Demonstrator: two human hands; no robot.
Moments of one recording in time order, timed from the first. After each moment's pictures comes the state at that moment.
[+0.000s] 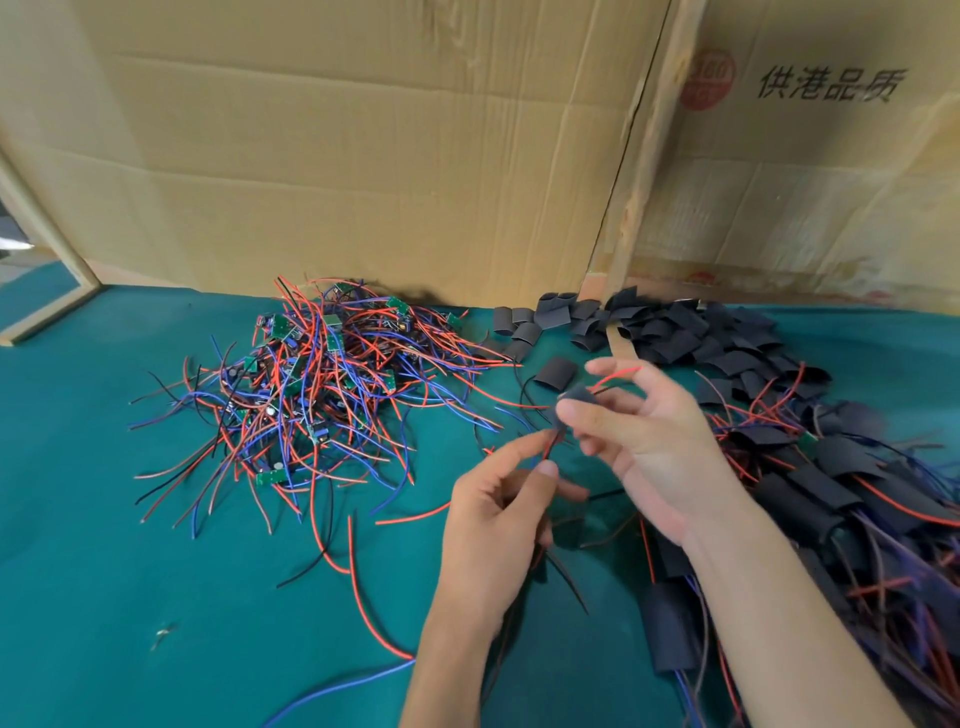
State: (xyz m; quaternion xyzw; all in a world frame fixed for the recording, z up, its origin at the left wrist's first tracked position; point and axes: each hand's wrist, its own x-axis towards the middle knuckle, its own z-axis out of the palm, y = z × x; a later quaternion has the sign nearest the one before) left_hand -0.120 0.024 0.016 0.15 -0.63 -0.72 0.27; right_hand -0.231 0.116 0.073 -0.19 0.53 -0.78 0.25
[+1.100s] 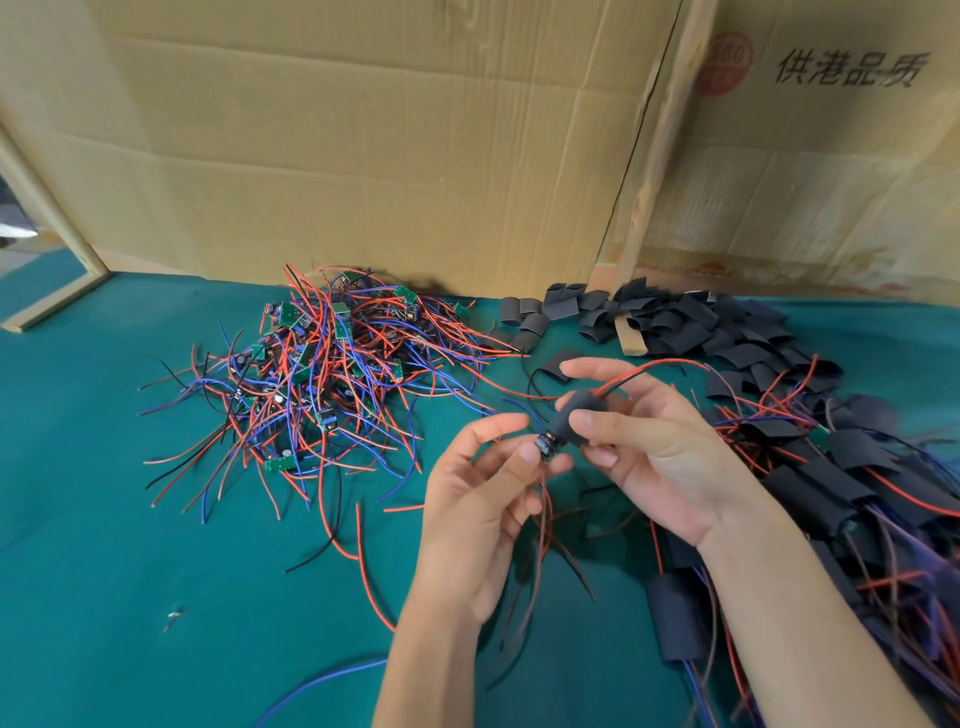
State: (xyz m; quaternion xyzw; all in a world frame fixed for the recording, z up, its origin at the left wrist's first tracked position) left_hand -0.107 0.016 0.031 0.11 -0.37 -0.88 0.26; right_hand -0.235 0.120 0.065 -0.24 0.45 -0.77 0.39
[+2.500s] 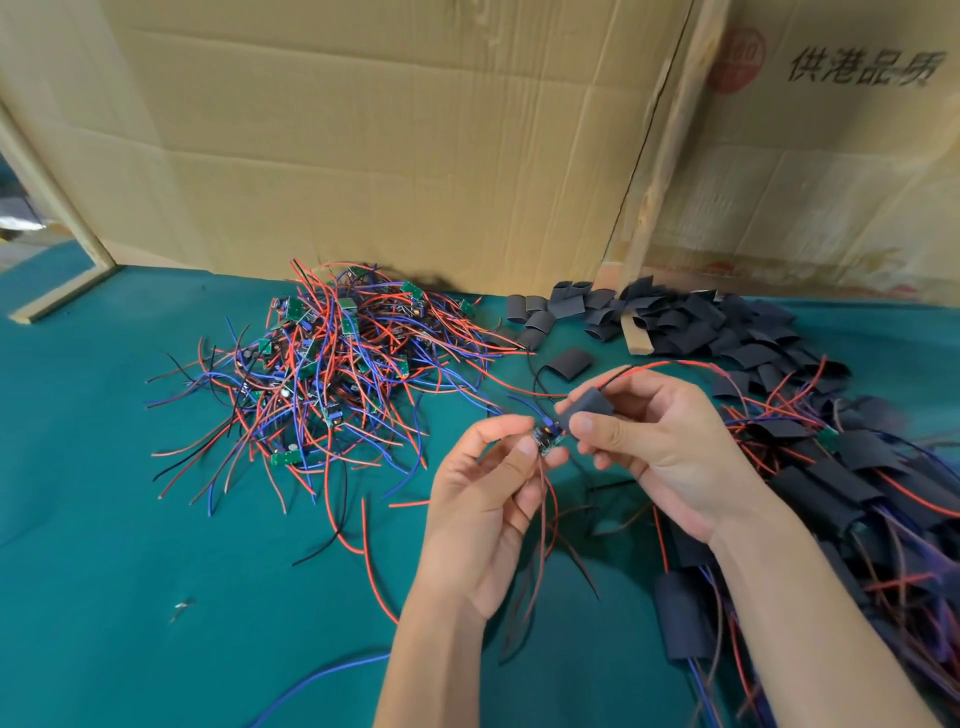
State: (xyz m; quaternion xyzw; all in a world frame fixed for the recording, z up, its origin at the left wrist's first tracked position) left_hand -0.109 0.013 0.027 0.13 -0.34 -0.90 0.25; right_hand -0.226 0.125 0.073 -0.30 0.56 -0.72 0.29
